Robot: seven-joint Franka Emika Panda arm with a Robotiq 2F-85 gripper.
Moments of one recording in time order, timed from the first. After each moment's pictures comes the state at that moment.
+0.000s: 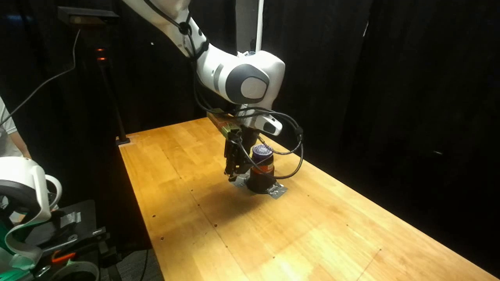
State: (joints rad) arm 0.13 0.51 0.04 -1.85 0.07 2.09 0.17
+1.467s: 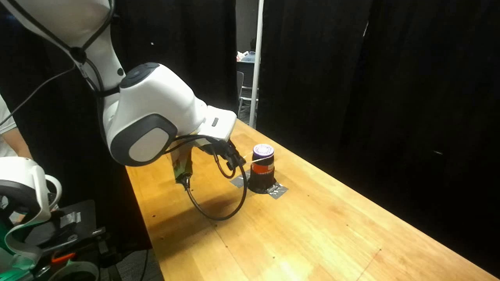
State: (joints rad) arm 0.13 0.27 0.08 -2.61 0.14 3.62 0.26
